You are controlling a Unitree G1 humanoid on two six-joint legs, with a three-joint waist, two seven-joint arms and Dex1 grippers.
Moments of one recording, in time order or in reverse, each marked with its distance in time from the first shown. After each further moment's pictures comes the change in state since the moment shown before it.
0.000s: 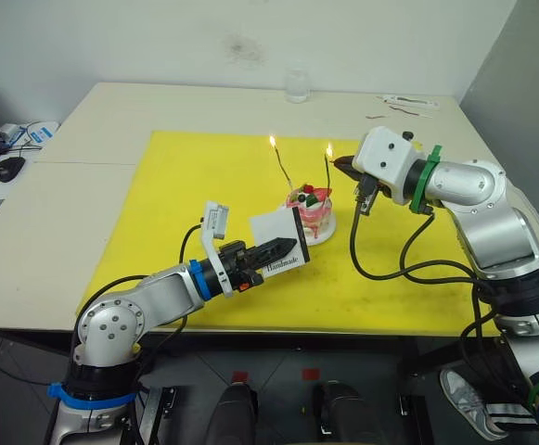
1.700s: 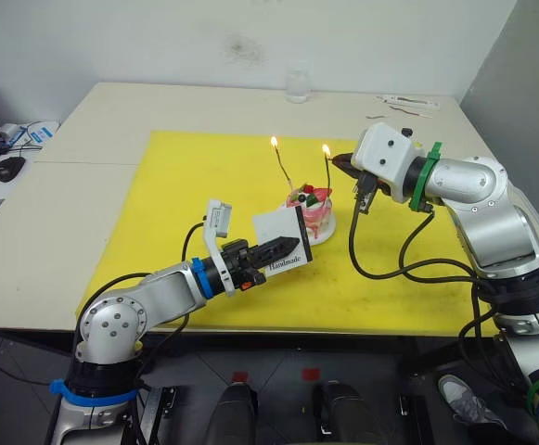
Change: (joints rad) left arm -0.015 -0.002 -0.010 0.003 -0.002 0.002 0.003; right arm -0.012 0.007 -0.002 -0.007 0.000 0.009 0.010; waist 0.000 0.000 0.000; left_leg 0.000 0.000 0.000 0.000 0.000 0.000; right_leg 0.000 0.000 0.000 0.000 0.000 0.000
